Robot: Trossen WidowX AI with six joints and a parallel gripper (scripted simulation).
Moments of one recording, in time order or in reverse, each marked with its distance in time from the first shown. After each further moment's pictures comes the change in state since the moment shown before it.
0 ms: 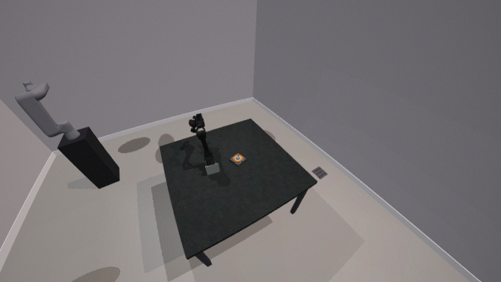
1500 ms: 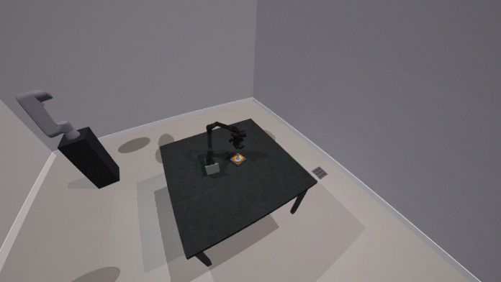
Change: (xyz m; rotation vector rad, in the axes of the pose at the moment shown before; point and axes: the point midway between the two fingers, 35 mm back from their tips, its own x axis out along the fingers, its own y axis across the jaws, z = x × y) arm -0.451 0.218 -0.274 2.225 1.288 -1.025
